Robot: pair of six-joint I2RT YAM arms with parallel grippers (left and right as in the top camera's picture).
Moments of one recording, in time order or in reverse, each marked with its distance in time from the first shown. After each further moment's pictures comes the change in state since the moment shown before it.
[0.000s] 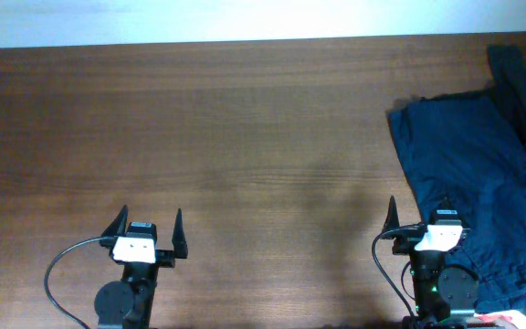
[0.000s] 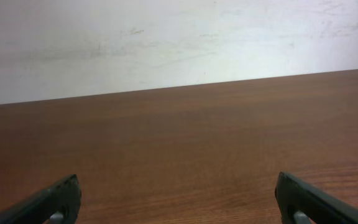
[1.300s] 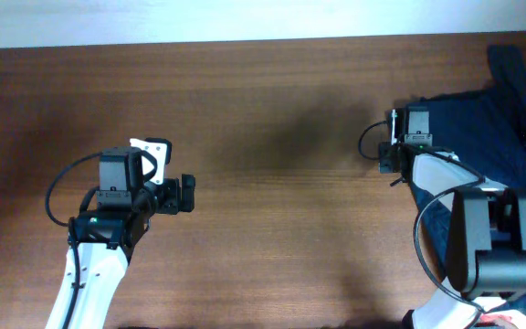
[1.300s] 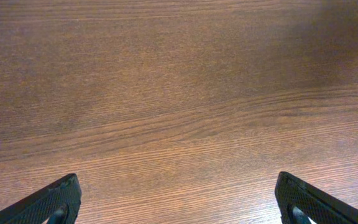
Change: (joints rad) left arm 0.001 1.160 0.802 -0.456 0.118 -0.050; right arm -0.001 1.853 0.985 -0.124 0.224 -0.008
